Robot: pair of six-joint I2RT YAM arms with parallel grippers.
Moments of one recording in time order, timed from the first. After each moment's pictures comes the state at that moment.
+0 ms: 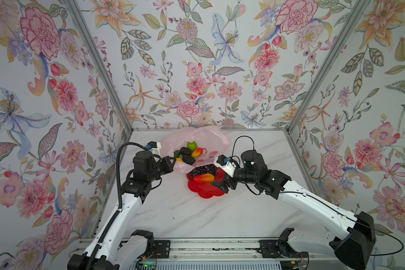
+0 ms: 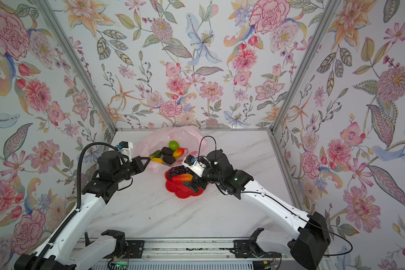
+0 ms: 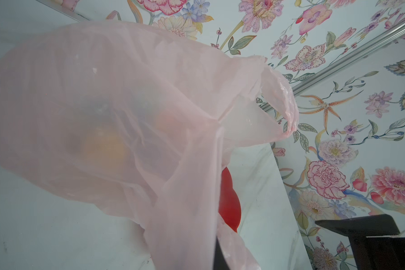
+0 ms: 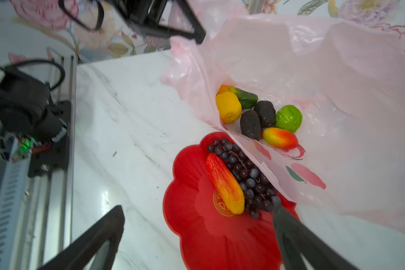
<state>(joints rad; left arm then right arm) -0.19 1.00 0.83 -0.26 0.36 -0.59 0.80 1.28 1.06 -0.39 -0.32 -0.40</state>
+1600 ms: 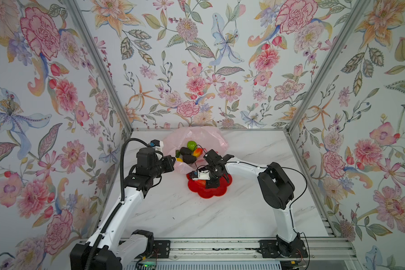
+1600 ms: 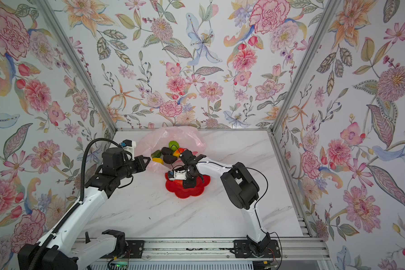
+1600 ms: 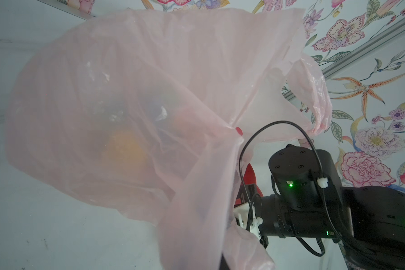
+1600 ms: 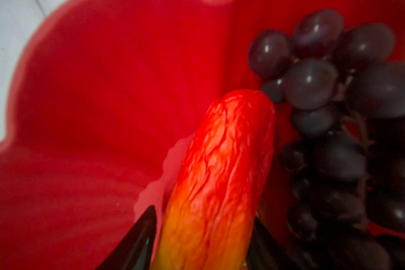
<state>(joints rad) -0.20 1.07 0.87 -0.33 0.30 -0.48 0.77 2.10 1.53 -0.68 -0.25 -0.86</state>
